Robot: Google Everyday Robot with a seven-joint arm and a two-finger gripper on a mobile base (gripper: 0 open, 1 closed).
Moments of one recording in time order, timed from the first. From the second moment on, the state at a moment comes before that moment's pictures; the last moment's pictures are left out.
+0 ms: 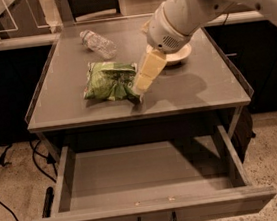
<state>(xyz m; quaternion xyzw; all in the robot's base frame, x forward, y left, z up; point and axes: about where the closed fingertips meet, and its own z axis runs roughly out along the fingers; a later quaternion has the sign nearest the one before) 0.598 -0.026 0.930 -0.62 0.70 0.10 0.33</state>
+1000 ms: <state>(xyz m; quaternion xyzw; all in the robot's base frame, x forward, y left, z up) 0.643 0.007 0.893 -0.62 0.70 0.12 0.33</state>
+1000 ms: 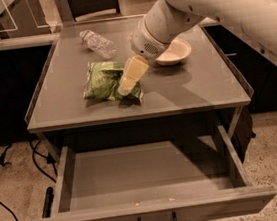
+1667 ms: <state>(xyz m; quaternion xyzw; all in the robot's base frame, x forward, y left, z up) 0.638 0.040 0.886 -0.63 0.70 0.15 0.32</state>
